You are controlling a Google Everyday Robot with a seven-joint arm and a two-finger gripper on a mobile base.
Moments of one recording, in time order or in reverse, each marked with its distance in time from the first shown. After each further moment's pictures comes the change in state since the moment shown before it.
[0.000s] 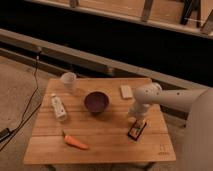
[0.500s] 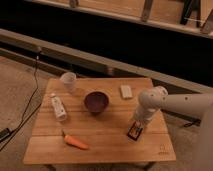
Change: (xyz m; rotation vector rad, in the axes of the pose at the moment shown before) arm 0.016 -0.030 -0.014 0.023 -0.011 0.023
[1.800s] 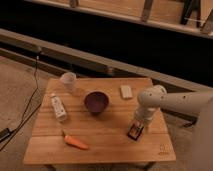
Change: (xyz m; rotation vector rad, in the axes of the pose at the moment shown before) arm -0.011 0.003 0.006 0.069 0.010 -0.046
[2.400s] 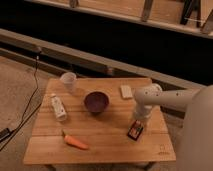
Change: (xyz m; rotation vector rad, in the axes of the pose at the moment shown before) arm -0.006 0.005 0.015 0.035 0.017 -0.025
